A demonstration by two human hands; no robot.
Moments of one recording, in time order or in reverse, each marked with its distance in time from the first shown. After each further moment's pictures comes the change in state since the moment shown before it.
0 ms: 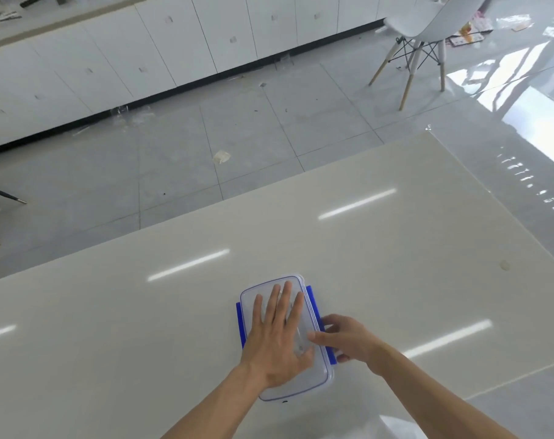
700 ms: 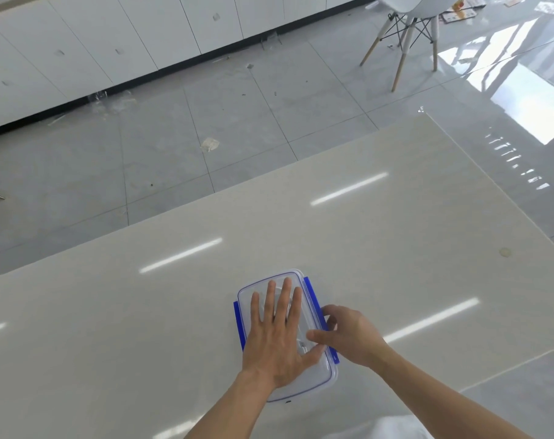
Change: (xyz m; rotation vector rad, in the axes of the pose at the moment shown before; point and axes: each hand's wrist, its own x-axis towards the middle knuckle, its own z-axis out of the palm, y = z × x) left_hand 0.003 0.003 0.003 -0.008 0.036 -0.020; right_hand 0.002 -0.007 0.013 -0.496 0.257 -0.110
